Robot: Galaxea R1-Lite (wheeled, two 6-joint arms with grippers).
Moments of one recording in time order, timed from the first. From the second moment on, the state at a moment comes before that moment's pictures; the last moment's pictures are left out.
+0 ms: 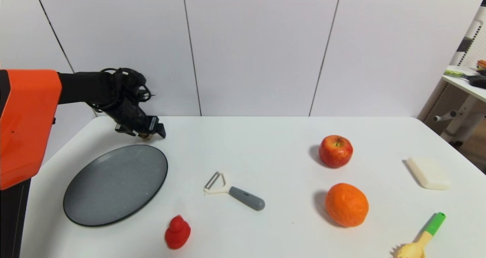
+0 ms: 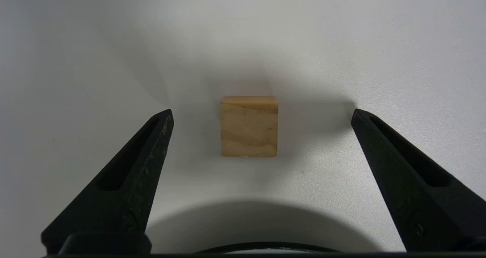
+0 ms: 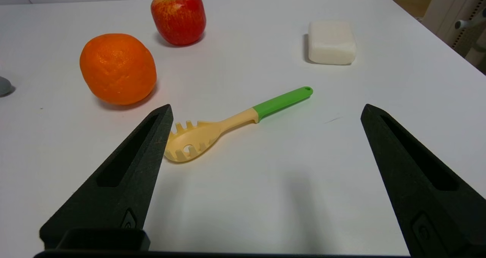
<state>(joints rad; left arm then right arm) -0.03 2.28 -1.94 0.62 0.01 0.01 0.00 0.00 0.00 0.00 -0.02 0.03</state>
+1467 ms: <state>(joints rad) -0.03 1.95 -1.81 0.75 0.01 0.04 0.00 0.00 0.00 0.00 -0.02 0.03</state>
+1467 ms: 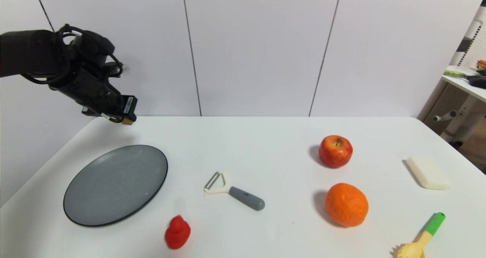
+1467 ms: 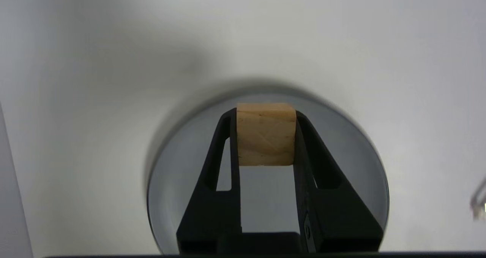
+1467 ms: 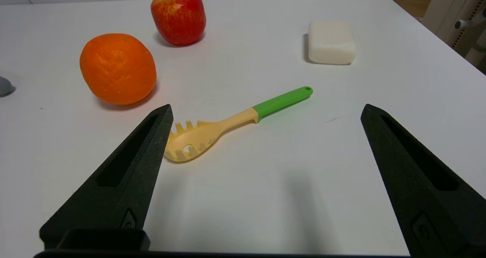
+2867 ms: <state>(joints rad) -0.07 1.76 -1.31 0.52 0.02 0.08 0.00 0.00 0.00 0.00 -0.02 0.03</state>
